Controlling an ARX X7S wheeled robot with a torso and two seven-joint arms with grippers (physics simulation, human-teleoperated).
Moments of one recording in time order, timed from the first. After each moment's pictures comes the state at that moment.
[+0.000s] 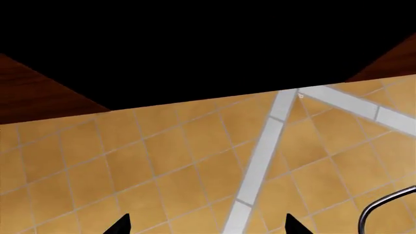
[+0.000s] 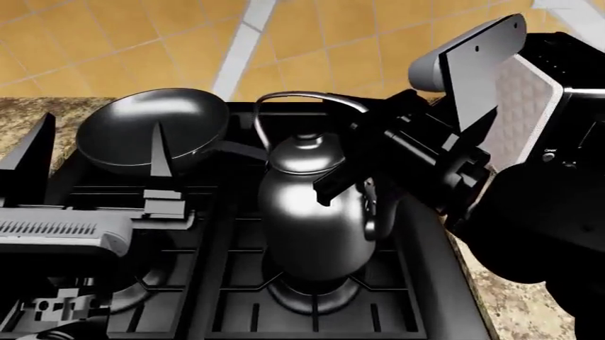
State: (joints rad) left arm -0.20 -0.36 0.04 0.87 -0.22 -0.47 -0.26; right arm 1.02 0.55 -0.32 -0.53 1.29 0.99 0.33
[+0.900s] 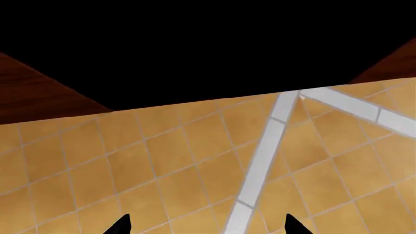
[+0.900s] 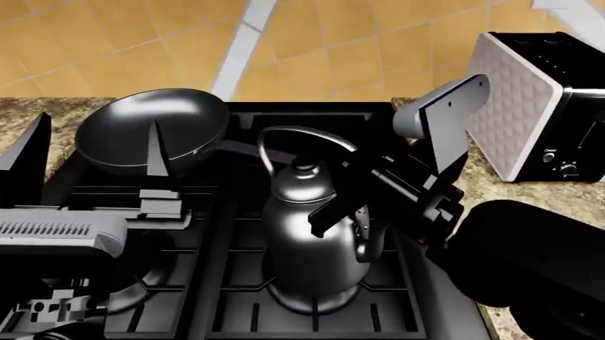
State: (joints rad) left arm -0.20 -0.37 0.04 0.87 -0.24 -0.46 -0.28; right arm 0.84 0.55 -0.36 -0.52 1.18 0.86 0.23
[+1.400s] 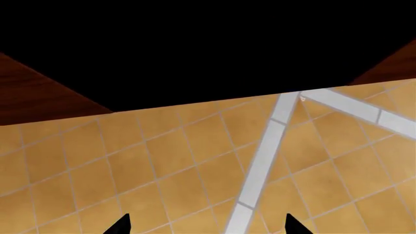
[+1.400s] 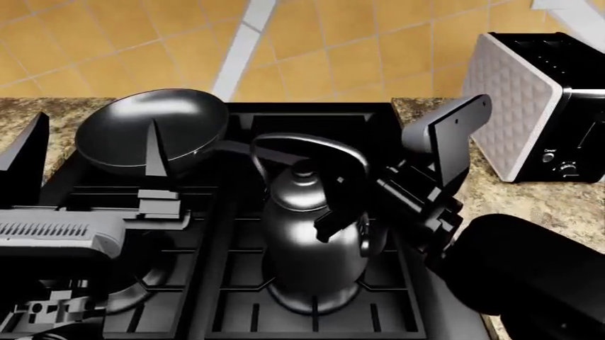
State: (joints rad) left arm -0.20 -0.38 0.04 0.87 -0.25 -0.46 -0.29; right arm 0.74 0.54 -0.34 -0.51 1.11 0.76 0.16
